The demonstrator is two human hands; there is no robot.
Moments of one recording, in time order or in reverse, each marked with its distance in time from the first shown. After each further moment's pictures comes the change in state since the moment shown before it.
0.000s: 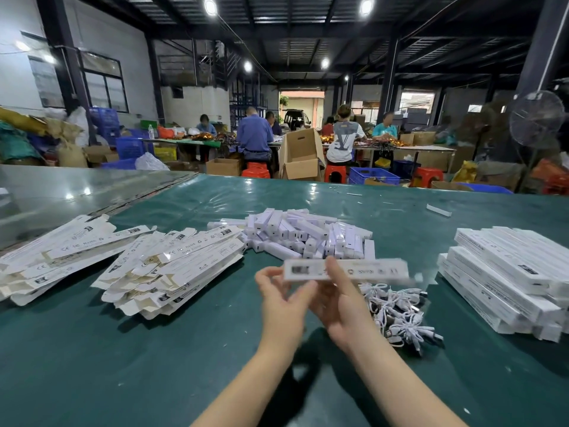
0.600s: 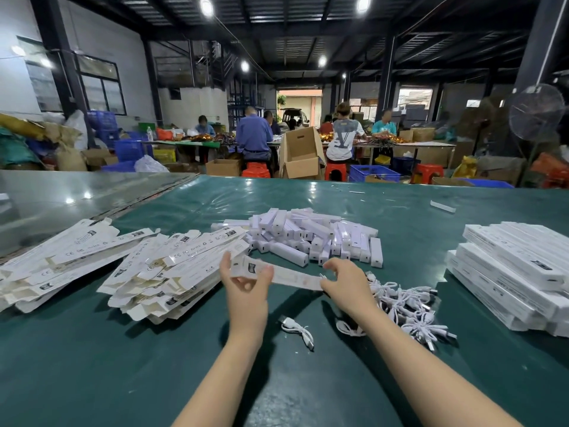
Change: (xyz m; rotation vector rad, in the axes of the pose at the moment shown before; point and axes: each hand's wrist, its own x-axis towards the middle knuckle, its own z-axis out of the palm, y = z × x) left_hand 0.041 -0.002 -0.050 0.026 0.227 -0.011; right_hand 0.058 -0.004 -0.024 -1.536 0.101 -0.409
